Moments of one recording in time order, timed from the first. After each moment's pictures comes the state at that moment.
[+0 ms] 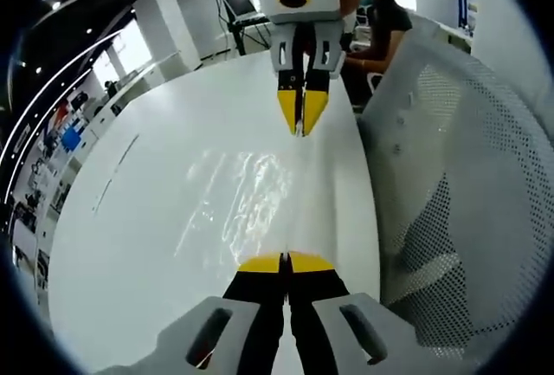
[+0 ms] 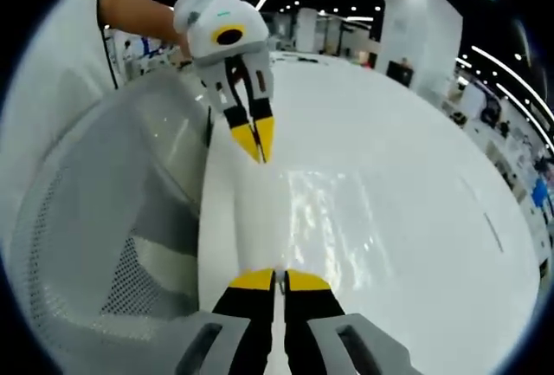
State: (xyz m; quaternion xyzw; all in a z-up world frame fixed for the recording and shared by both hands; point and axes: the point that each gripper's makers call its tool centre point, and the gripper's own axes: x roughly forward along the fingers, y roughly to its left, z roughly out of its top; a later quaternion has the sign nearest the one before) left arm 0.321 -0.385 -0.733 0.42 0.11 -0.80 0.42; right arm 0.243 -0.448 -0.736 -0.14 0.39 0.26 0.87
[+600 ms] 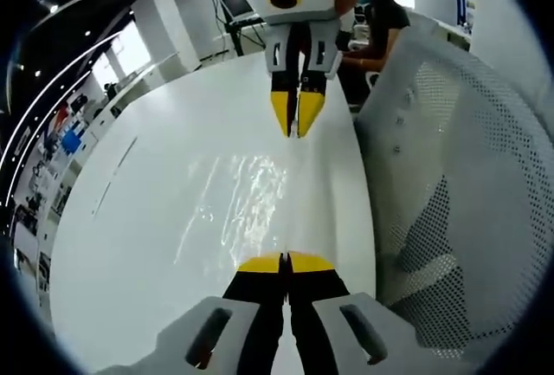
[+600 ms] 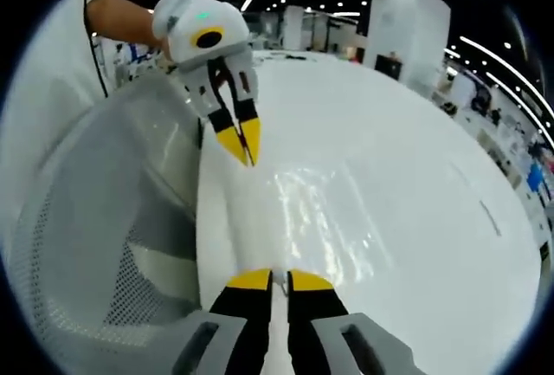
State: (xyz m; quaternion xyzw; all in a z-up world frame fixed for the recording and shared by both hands) left arm 0.317 -0.386 -0.730 0.42 0.10 -0.80 0.42; right arm 0.241 -0.451 -0.729 -0.11 0.39 0.23 0.89
